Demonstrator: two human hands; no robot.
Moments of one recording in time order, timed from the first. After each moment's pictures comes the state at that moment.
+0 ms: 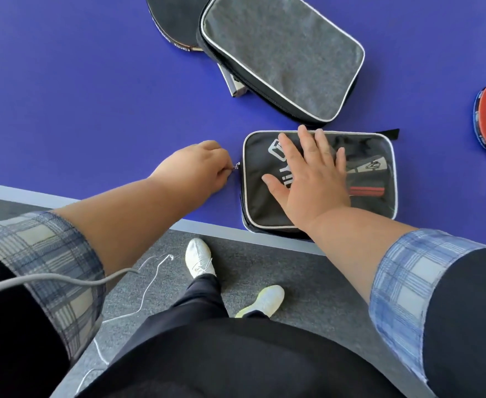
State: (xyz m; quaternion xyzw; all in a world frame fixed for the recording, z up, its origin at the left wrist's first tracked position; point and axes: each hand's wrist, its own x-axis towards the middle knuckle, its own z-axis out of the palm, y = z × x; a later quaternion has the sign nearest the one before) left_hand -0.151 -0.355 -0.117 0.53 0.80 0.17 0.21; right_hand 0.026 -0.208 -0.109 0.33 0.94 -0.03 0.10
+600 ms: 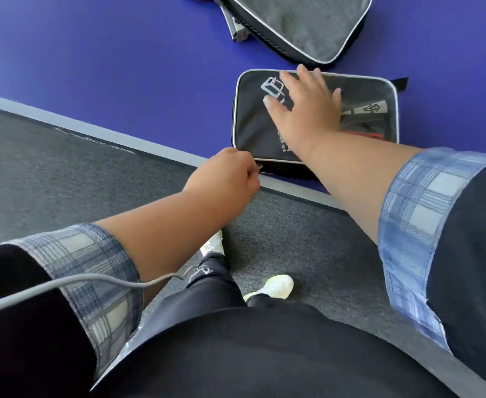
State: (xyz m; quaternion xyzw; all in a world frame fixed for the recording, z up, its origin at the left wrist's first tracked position) left_hand 0.003 -0.380 -0.085 0.36 0.88 0.17 0.26; right_hand 0.027 -0.198 -0.103 0.34 0.92 -0.21 0.02
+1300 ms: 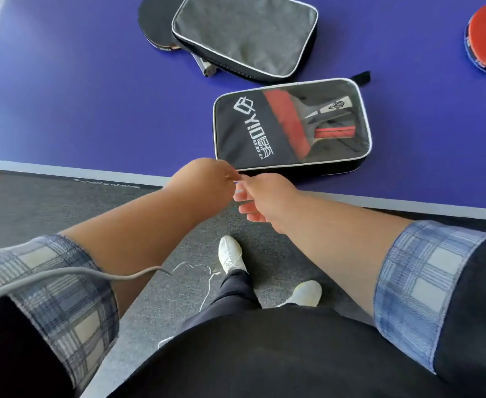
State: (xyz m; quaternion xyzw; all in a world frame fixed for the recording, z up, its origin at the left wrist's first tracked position) left_hand -0.007 -0.365 -0.039 0.34 0.88 0.03 0.32; right_hand 0.091 -0.281 -0.081 0.50 0.49 -0.69 0.17
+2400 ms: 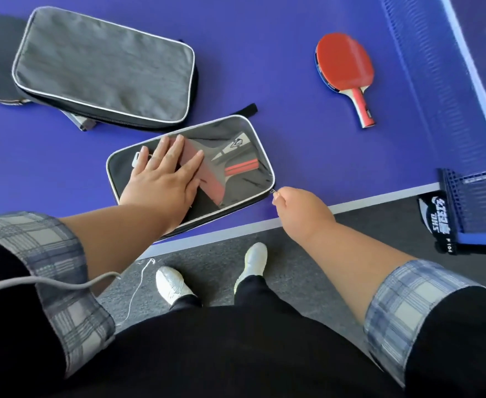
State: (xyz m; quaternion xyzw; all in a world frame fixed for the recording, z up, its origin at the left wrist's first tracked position) left_hand -0.044 -0.264 -0.105 0.63 0.76 0.01 0.14; right_hand 0.207 -0.171 -0.066 0.58 0.76 -0.24 0.17
